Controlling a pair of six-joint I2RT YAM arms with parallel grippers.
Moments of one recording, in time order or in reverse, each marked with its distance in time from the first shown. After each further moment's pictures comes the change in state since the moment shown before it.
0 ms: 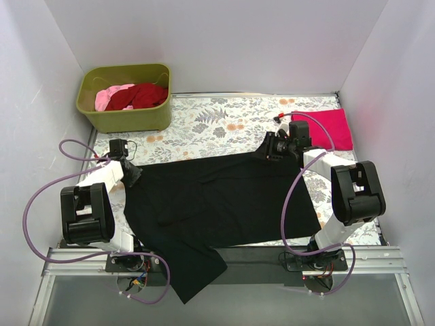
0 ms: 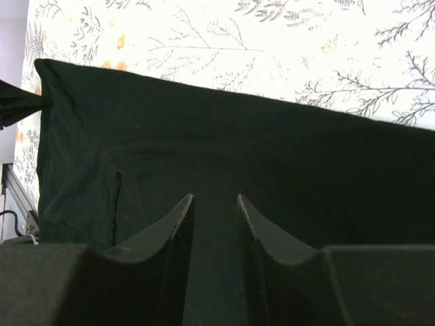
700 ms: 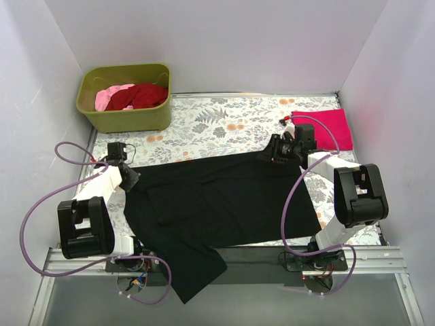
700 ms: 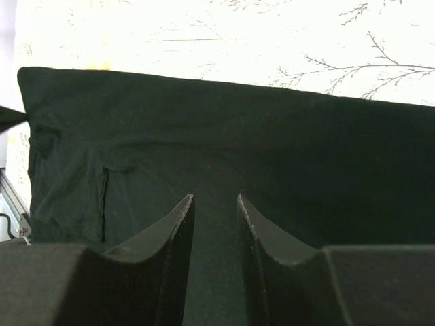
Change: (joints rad) left arm 0.000 -0.119 -0.022 -0.116 -0.047 0.008; right arm -0.048 -0.027 -0.050 -0.003 -0.006 -0.022
